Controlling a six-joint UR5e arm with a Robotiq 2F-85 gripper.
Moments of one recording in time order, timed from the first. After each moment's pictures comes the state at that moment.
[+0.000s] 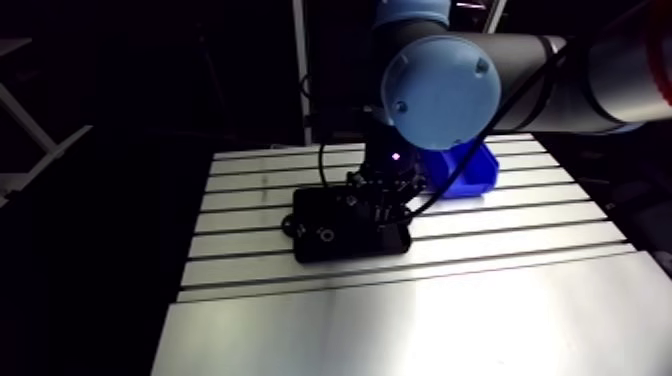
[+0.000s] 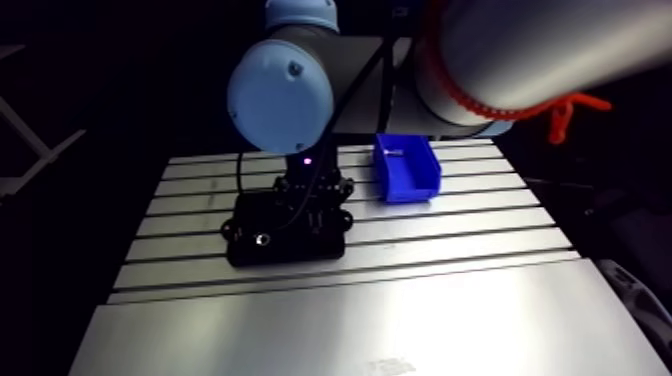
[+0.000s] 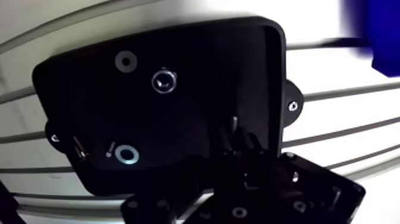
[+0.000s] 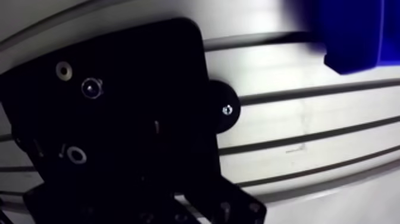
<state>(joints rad) -0.13 -1.20 1.96 -2.18 -1.58 -1.56</state>
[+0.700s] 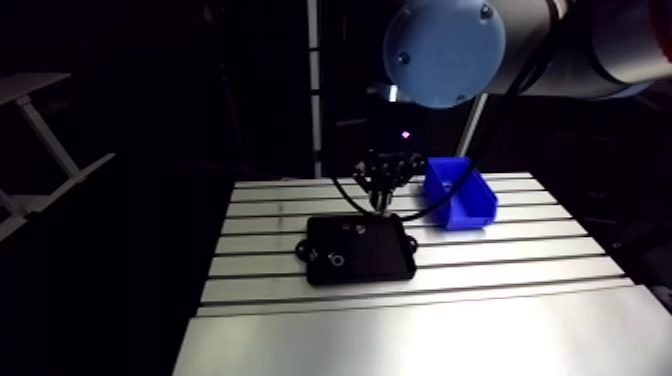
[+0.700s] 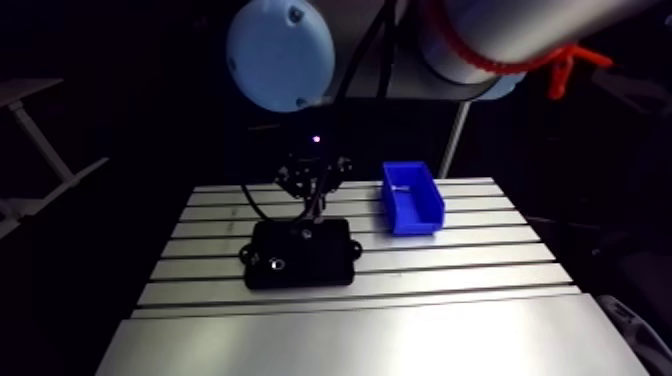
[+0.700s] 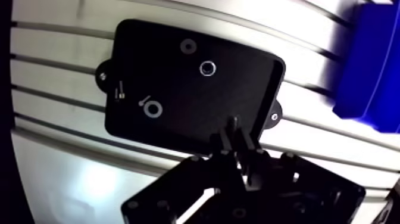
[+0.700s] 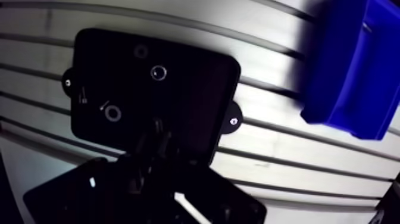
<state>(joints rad) -0.09 -1.33 1.87 -2.06 -1.57 -1.93</state>
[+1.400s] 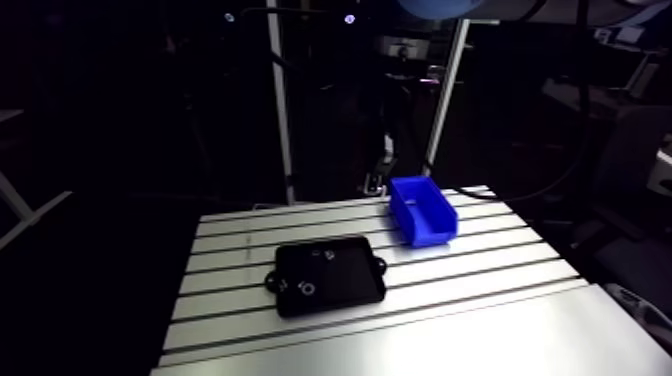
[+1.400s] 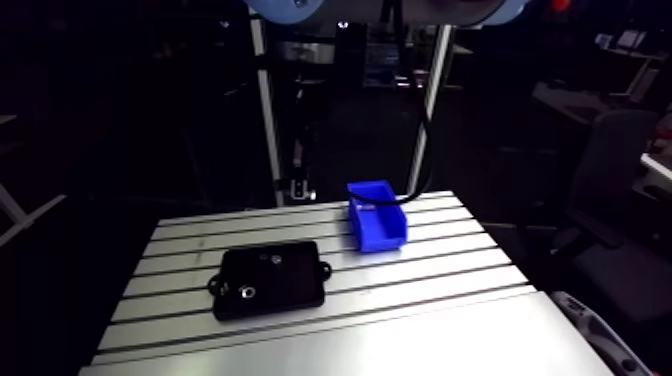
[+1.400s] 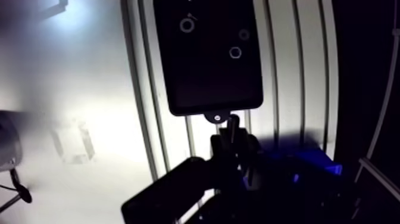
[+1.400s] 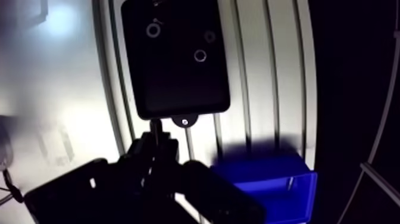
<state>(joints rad) -0.21 -1.41 1.72 -1.79 -1.49 -3.25</state>
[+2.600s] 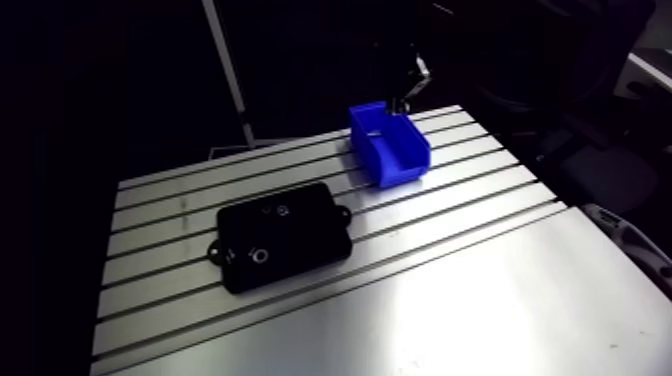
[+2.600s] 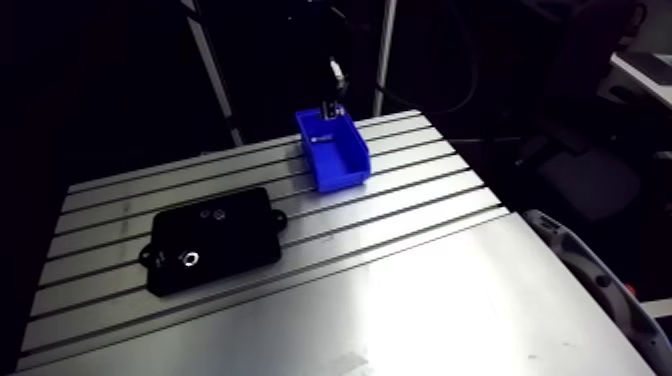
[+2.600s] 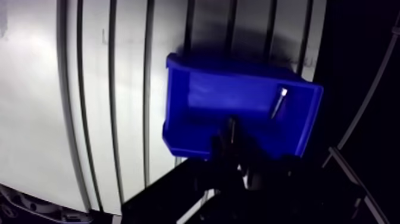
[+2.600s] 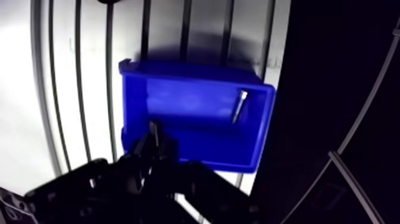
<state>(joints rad) -0.36 -1.14 1.58 -1.99 -1.64 -3.61</state>
